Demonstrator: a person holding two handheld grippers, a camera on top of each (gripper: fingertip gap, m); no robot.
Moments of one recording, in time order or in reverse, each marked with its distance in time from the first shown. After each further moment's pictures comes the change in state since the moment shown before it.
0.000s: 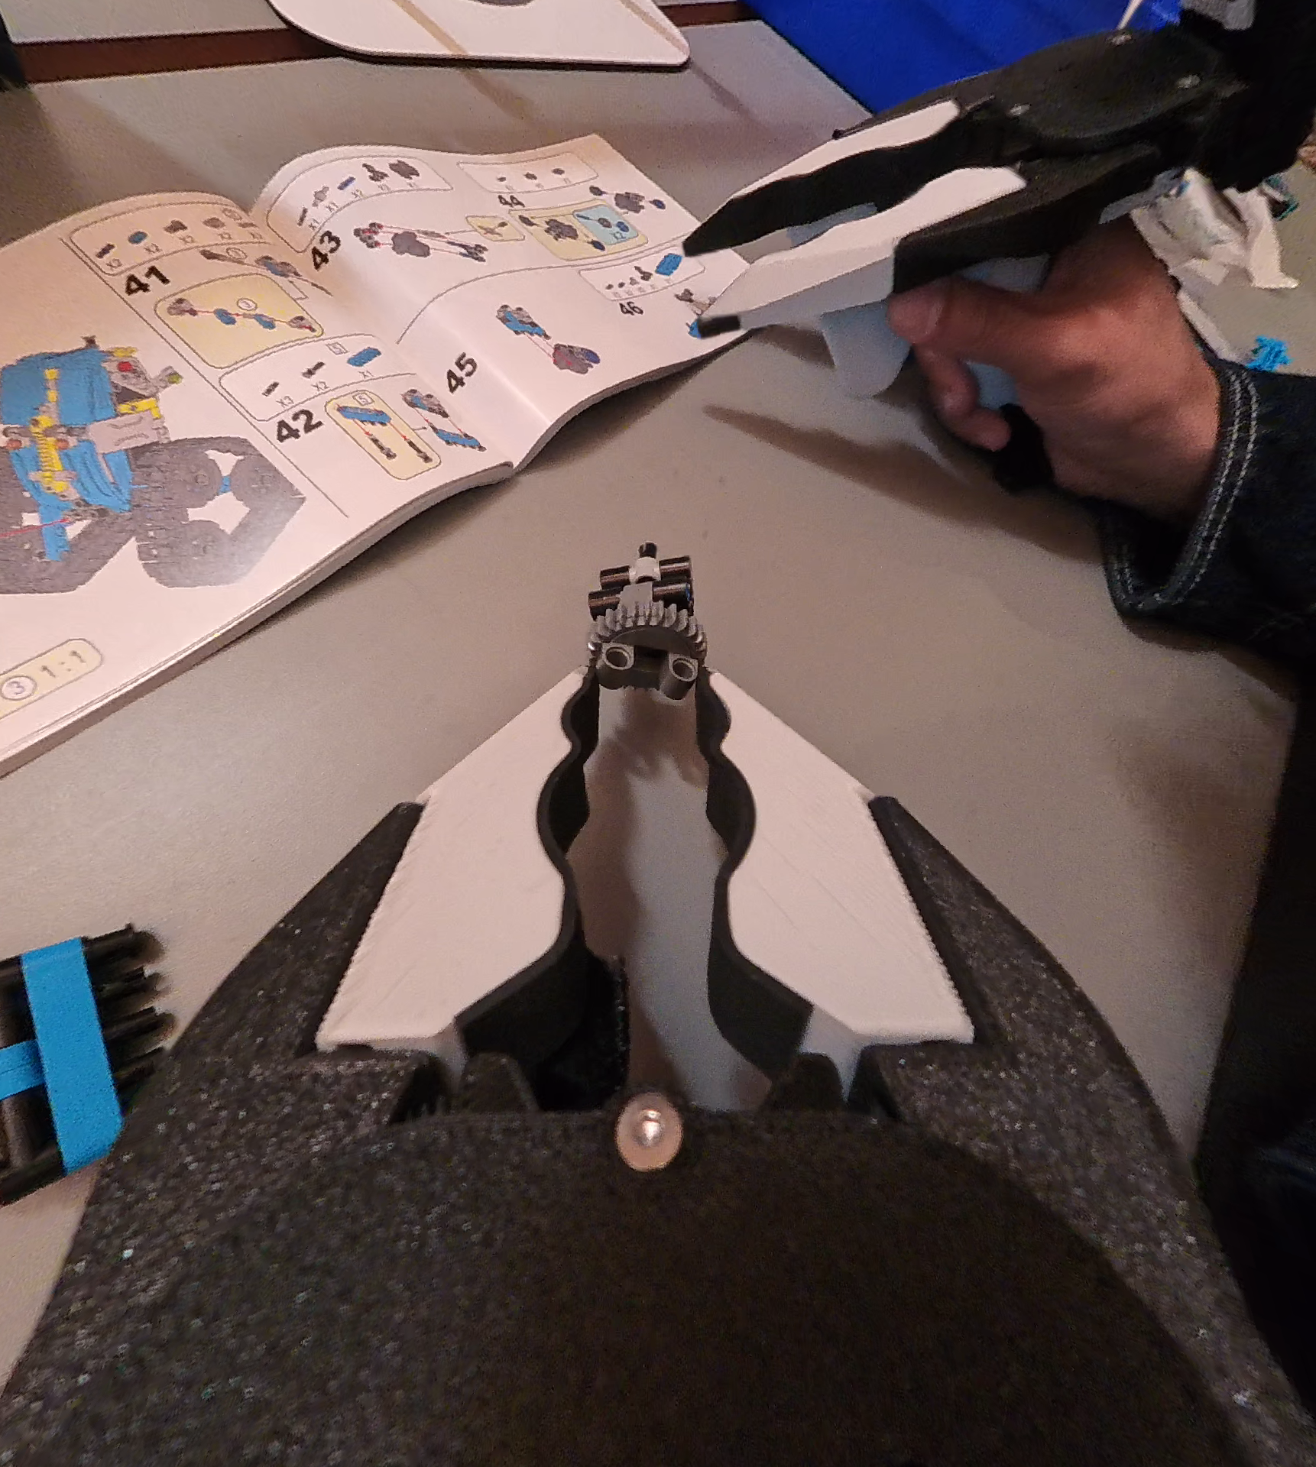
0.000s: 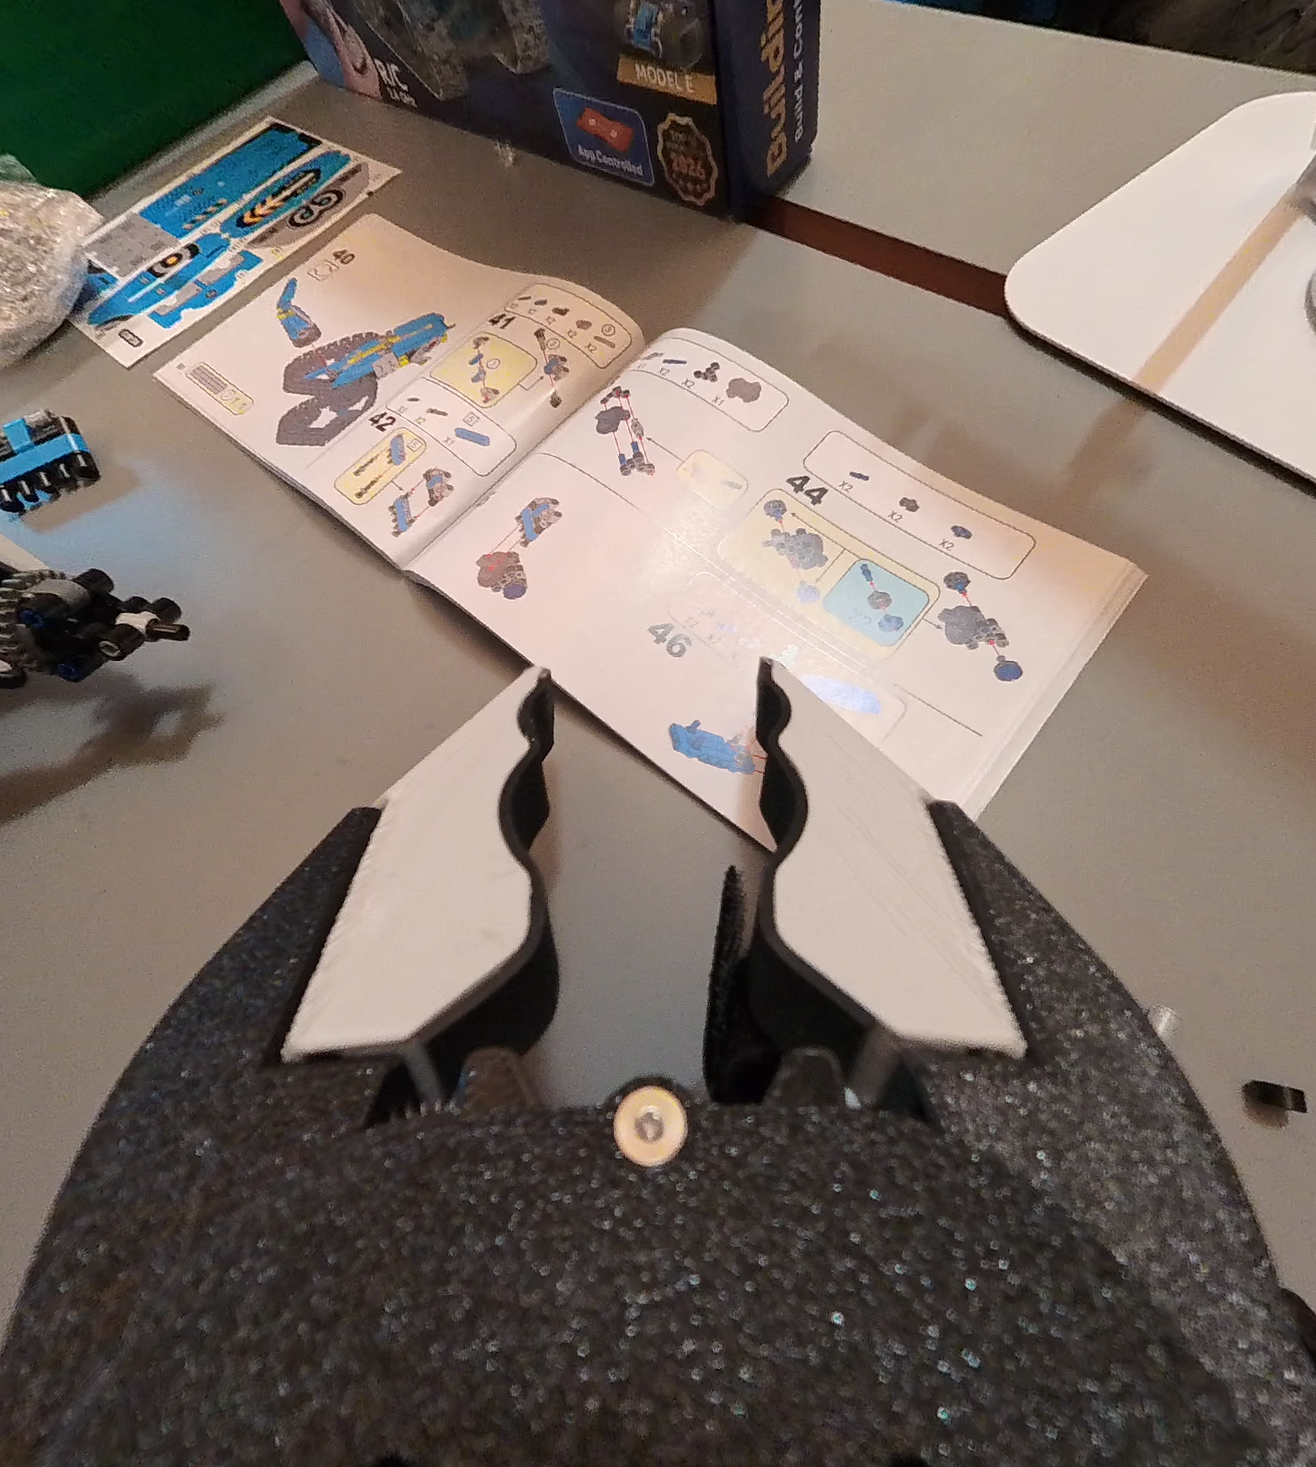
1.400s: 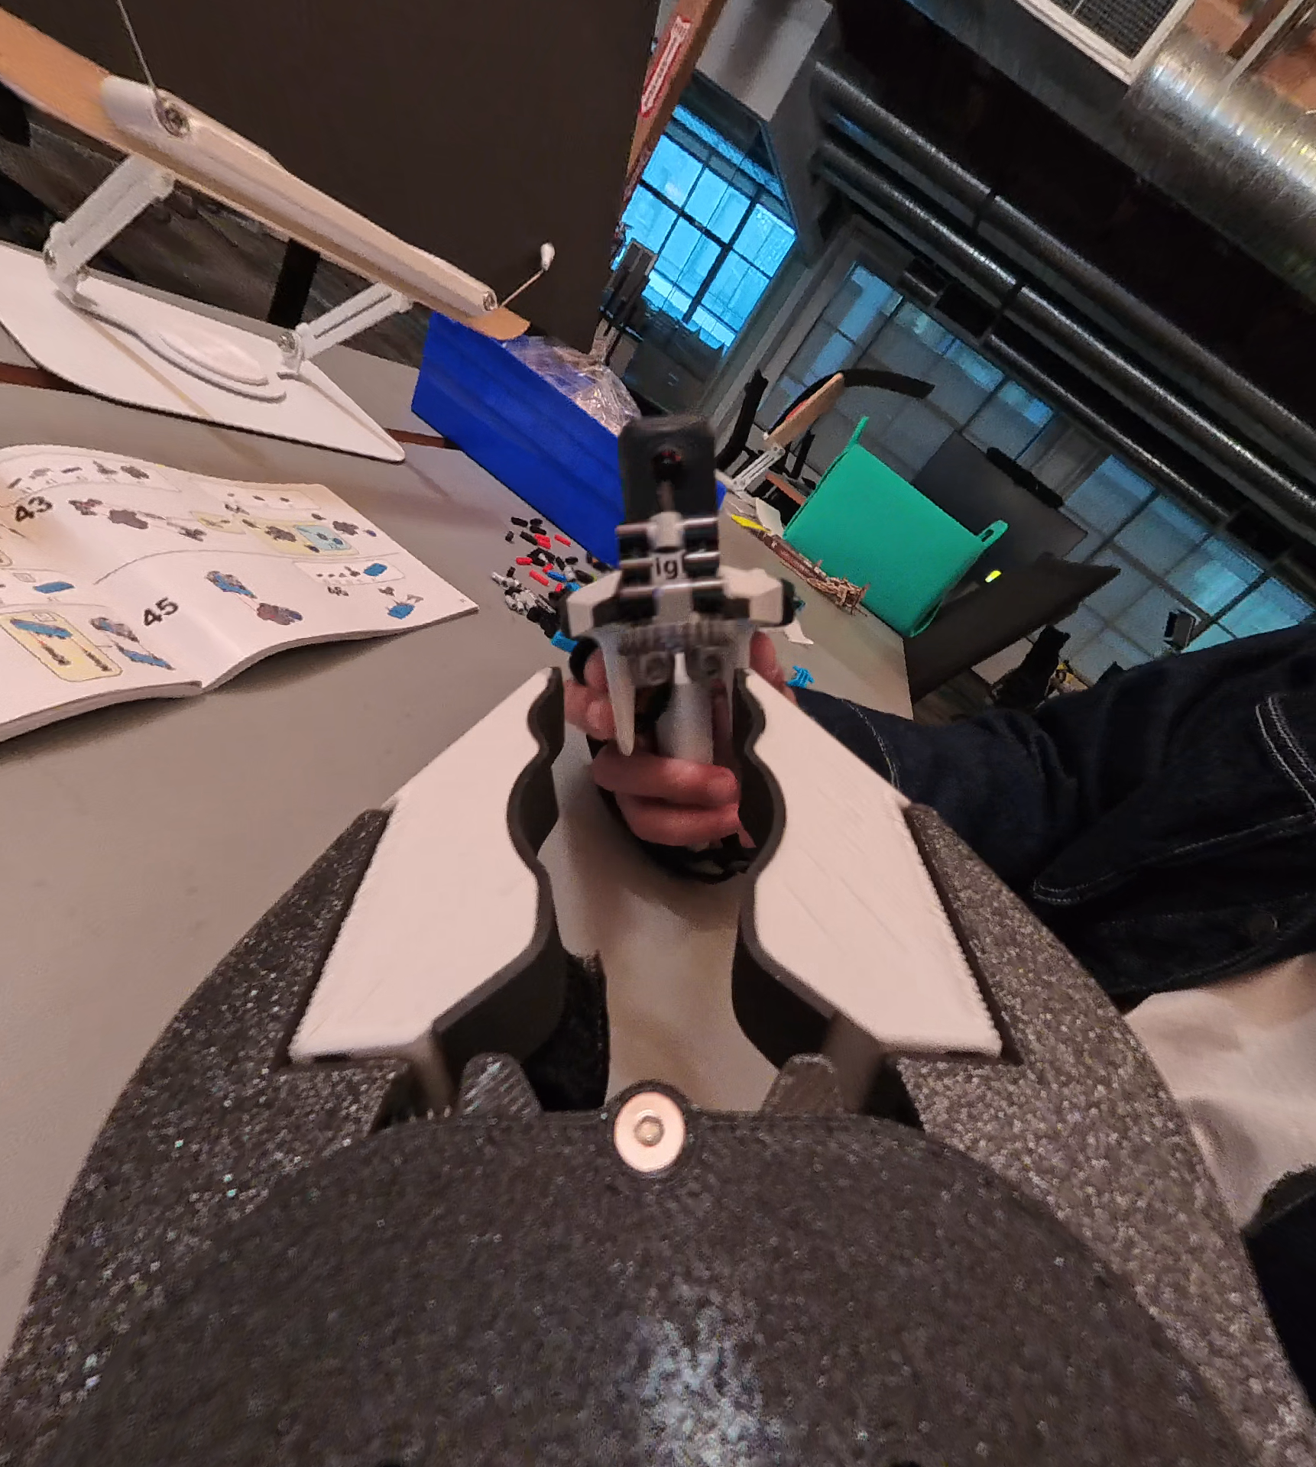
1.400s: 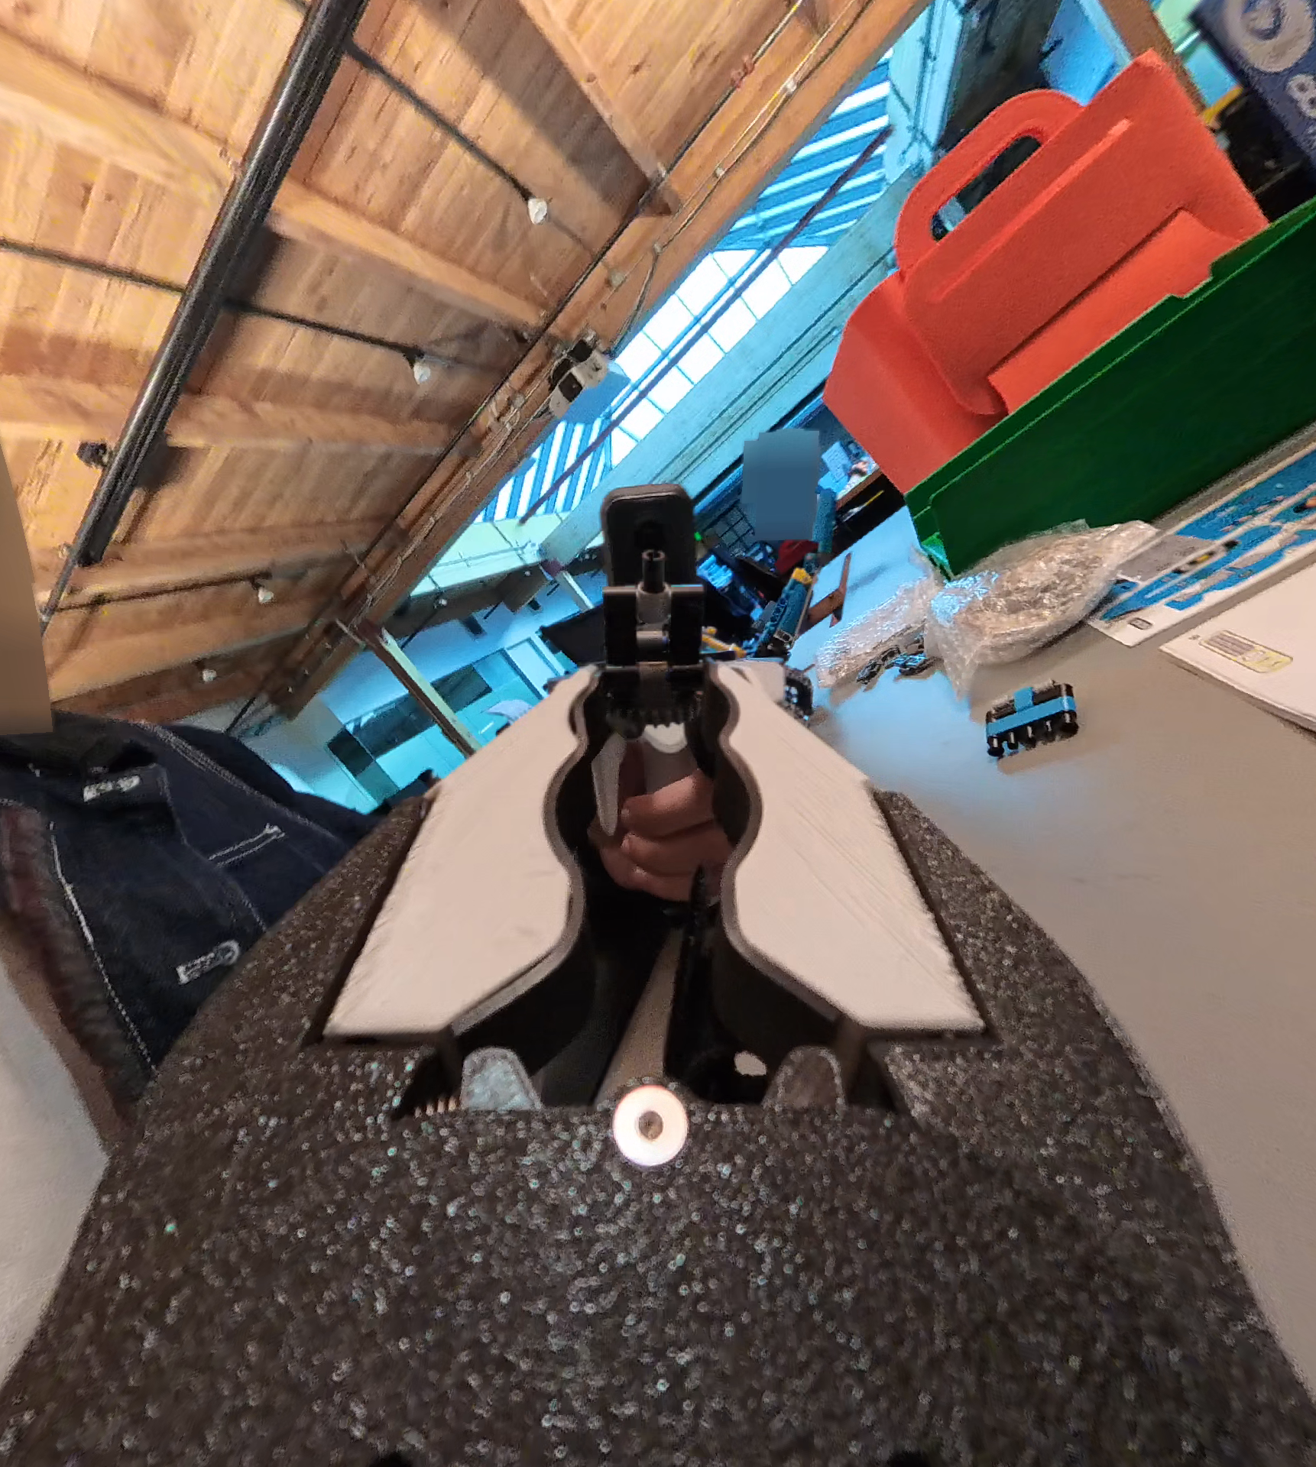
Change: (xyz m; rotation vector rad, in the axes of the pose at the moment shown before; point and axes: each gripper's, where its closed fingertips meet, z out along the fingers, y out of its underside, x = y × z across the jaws) left arm 0.078 -0.058 -0.052 0.441 0.370 -0.185; right arm -0.193 -0.058 -0.078 0.407 -1.147 0.378
